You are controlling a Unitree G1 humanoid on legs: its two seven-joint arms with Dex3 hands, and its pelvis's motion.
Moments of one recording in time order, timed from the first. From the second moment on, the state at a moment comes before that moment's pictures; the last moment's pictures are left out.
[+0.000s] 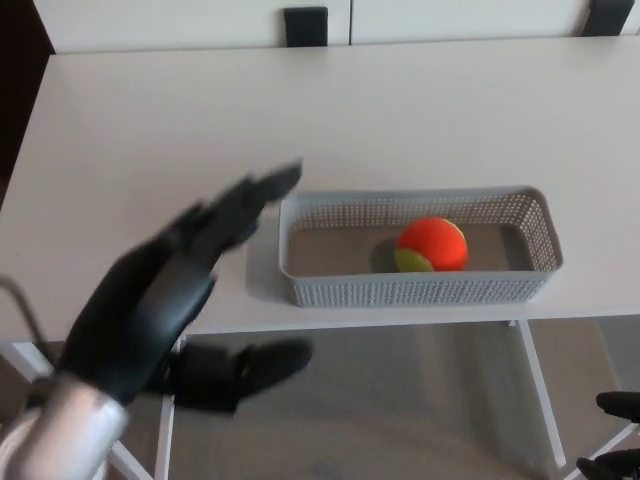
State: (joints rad) left_arm 0.23 0.38 -0.14 -0.73 0.36 0.26 -0.30; right_arm 0.11 -0.37 -0.10 0.59 0.00 -0.16 0.15
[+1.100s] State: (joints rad) left_arm 0.34 0.48 0.04 0.29 0.13 -0.03 -0.45; right_arm 0.11 -0.37 -0.09 0.76 0.01 -0.17 0.15
